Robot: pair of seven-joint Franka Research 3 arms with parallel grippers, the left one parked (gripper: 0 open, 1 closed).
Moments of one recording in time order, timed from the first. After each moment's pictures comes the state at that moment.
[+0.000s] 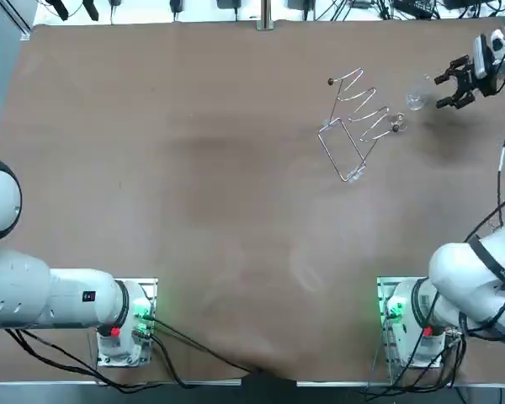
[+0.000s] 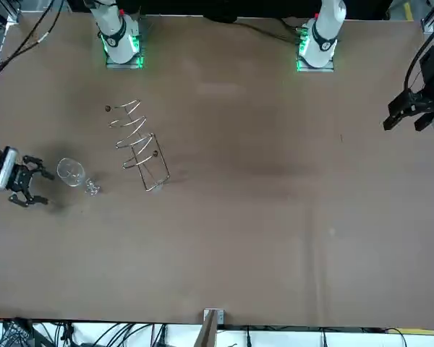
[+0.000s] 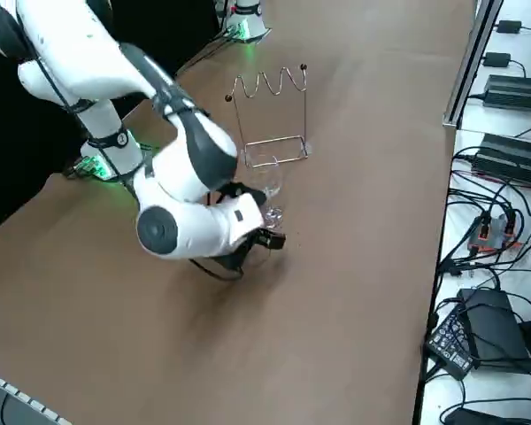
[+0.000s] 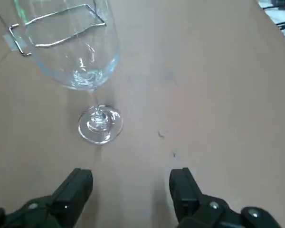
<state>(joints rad) -0.59 0.72 0.09 -1.57 0.65 1.92 -2.34</state>
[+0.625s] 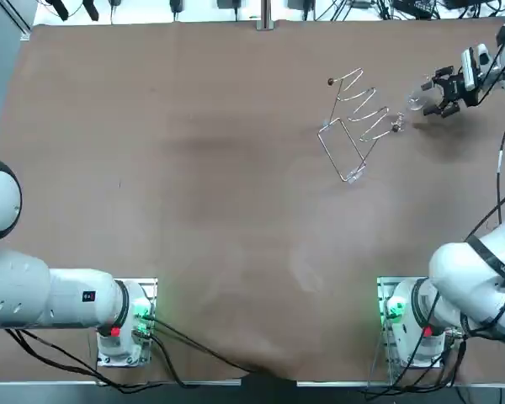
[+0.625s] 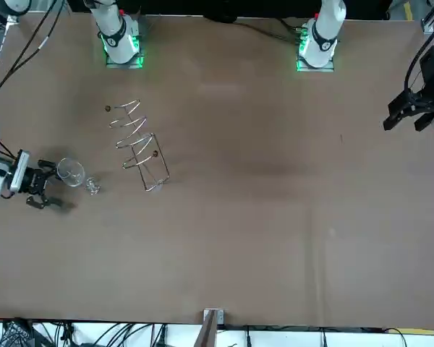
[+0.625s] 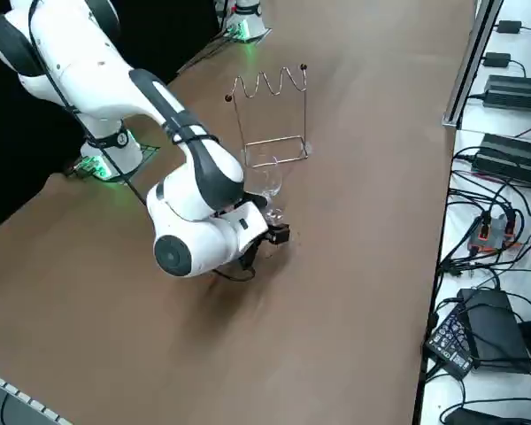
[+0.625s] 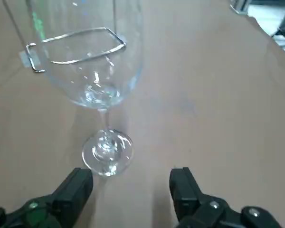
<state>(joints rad) -0.59 0.78 0.10 -1.56 0.74 1.81 -2.49</state>
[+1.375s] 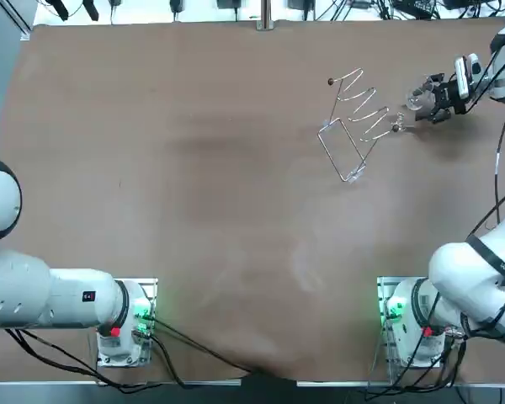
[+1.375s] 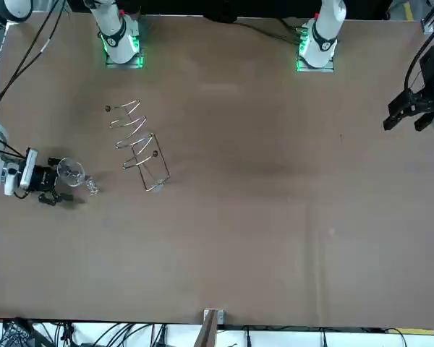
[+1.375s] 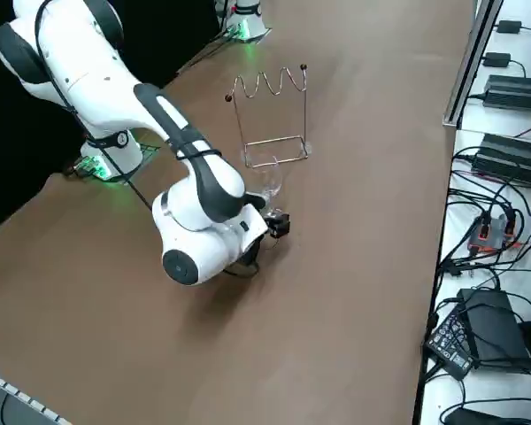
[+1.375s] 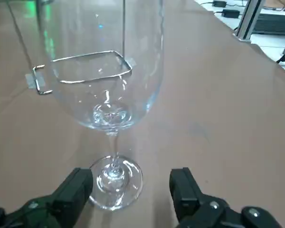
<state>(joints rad) -0.59 0.82 0.10 -1.58 0.83 1.76 -2.53</state>
